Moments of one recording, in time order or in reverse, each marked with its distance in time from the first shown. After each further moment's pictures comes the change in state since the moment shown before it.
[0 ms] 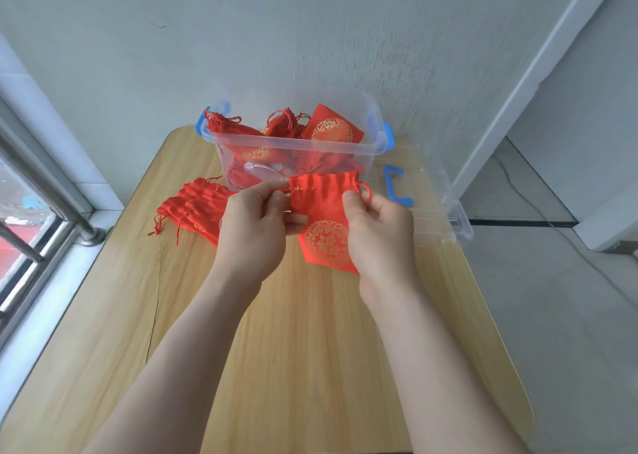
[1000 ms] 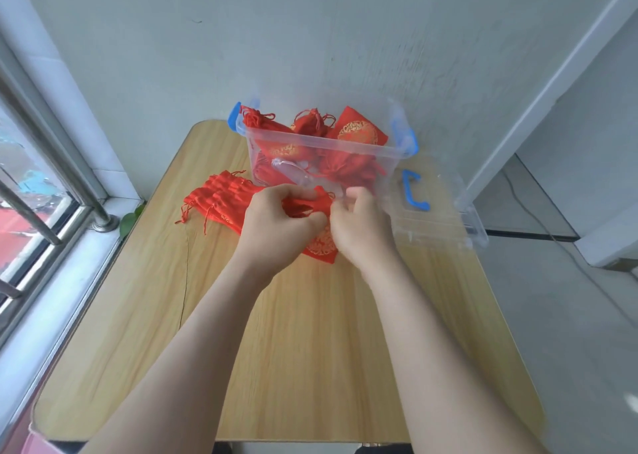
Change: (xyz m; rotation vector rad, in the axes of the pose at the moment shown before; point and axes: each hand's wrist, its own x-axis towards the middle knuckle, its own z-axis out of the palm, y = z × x) left_hand -0.006 0.004 -0.024 0.133 -0.030 -0.020; right_hand 0.004 -0.005 0.040 -0.647 -0.163 0.036
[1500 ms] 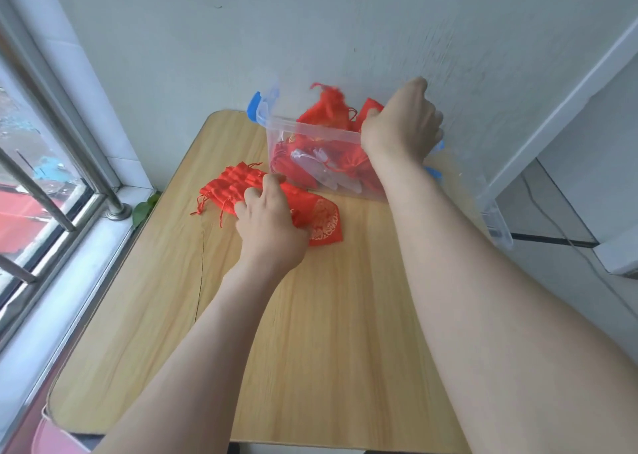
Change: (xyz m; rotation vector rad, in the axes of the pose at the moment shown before) left_hand 0.022 -0.041 -0.010 0.528 0.089 -0.041; right_hand 0.092 -0.076 -0.014 -0.273 0.517 -0.142
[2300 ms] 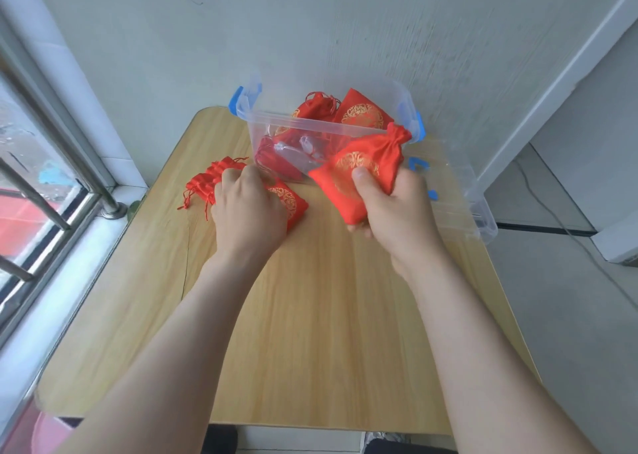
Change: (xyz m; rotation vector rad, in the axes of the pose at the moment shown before) left_hand -0.004 0.011 -0.004 0.022 0.197 0.036; right_hand -0.091 0.090 -0.041 0.753 -0.439 0.020
